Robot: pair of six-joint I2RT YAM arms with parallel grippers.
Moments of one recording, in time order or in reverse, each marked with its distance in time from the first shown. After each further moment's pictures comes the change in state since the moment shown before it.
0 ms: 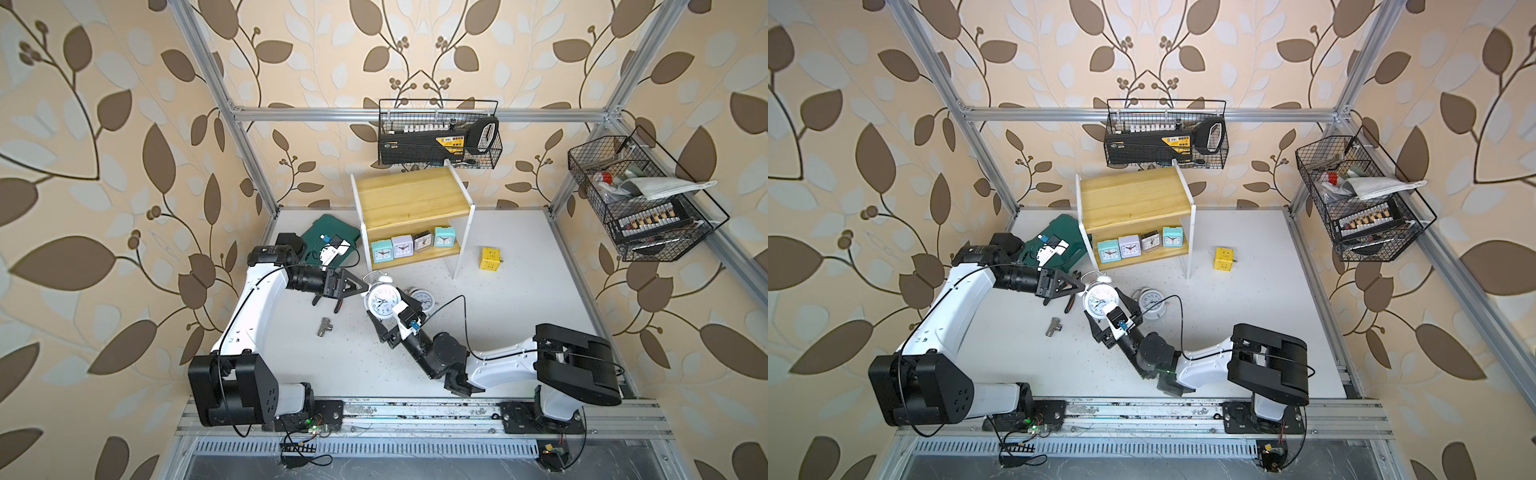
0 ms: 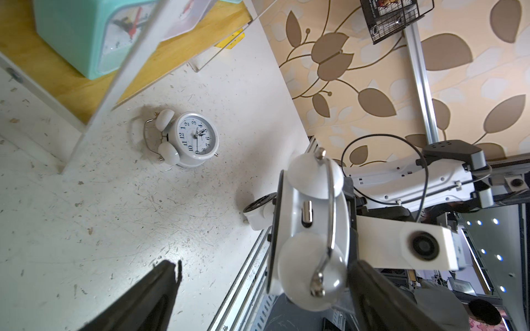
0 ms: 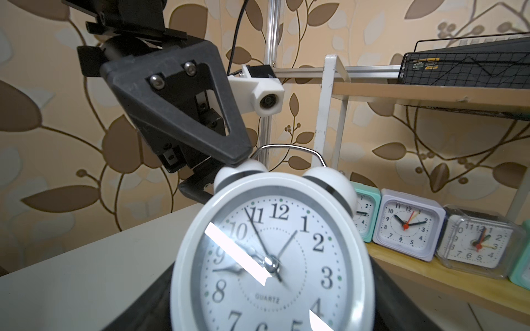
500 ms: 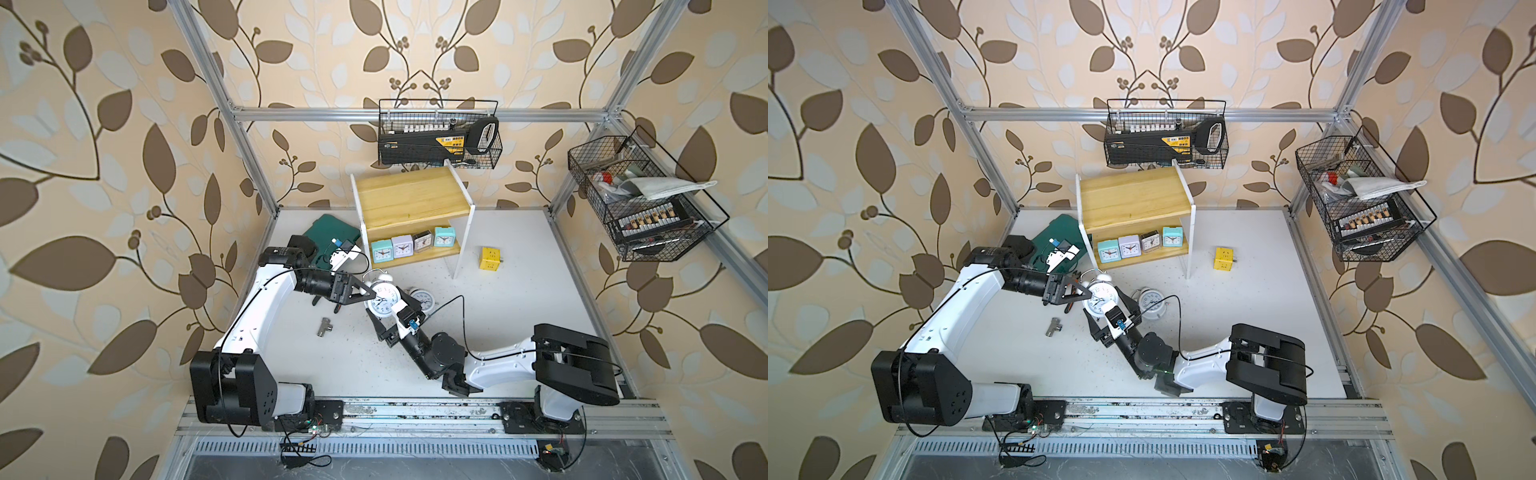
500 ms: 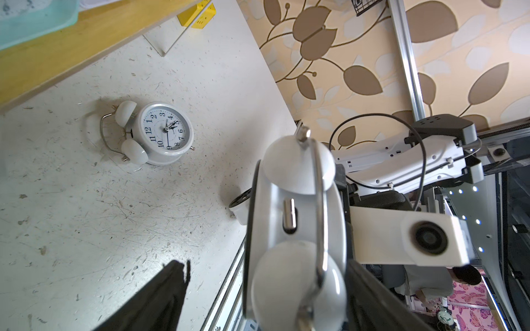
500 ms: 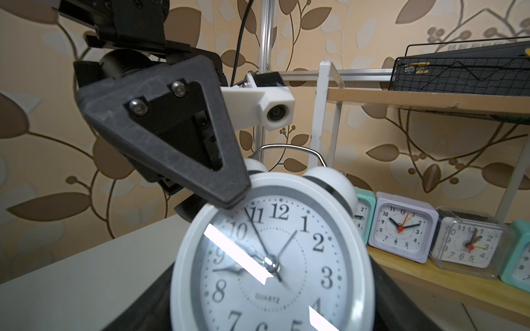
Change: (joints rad) left arm -0.092 0.001 -0.032 0.024 0.014 0.011; right arm 0.011 0.016 0.030 -0.001 0.032 -0.008
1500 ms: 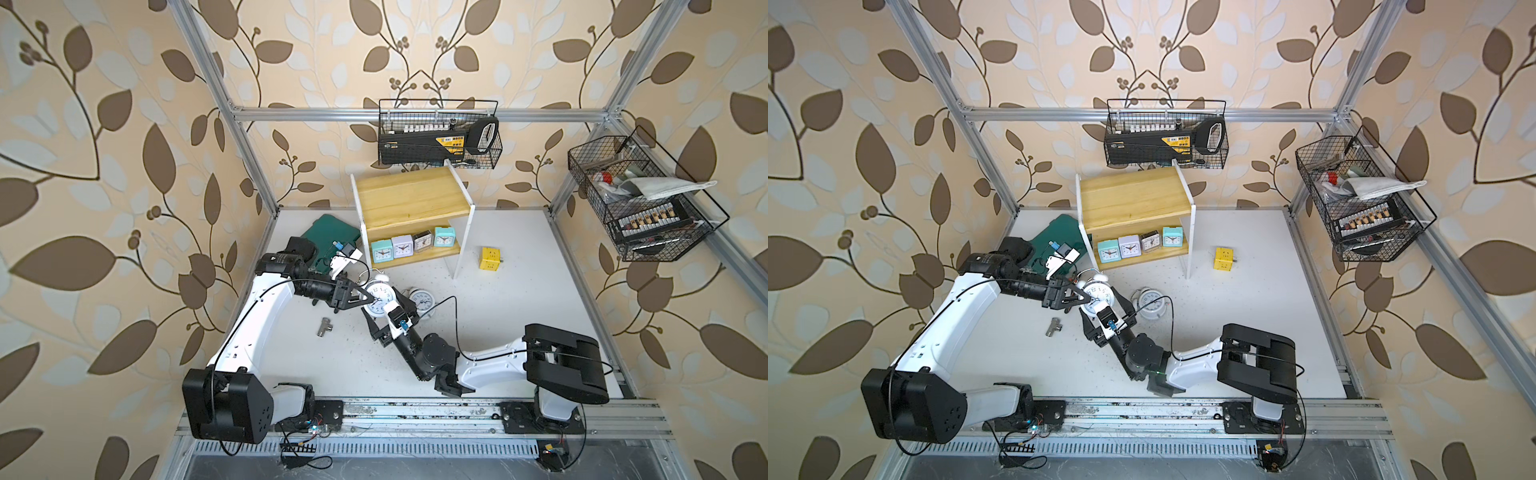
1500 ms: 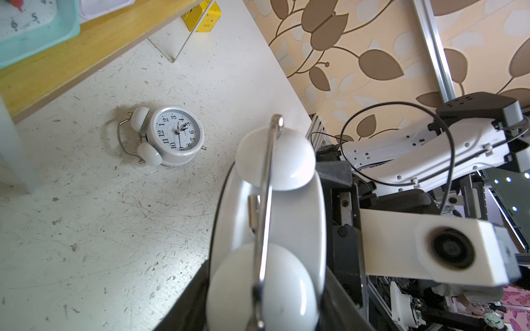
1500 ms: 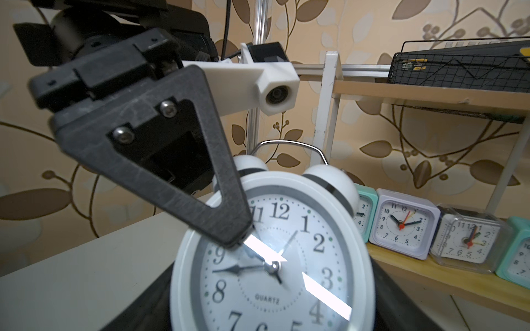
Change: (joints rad) left arm -0.021 -0.079 -0.029 0.053 -0.078 -0.001; right arm 0.017 0.043 0.063 -0.059 0.066 -0.013
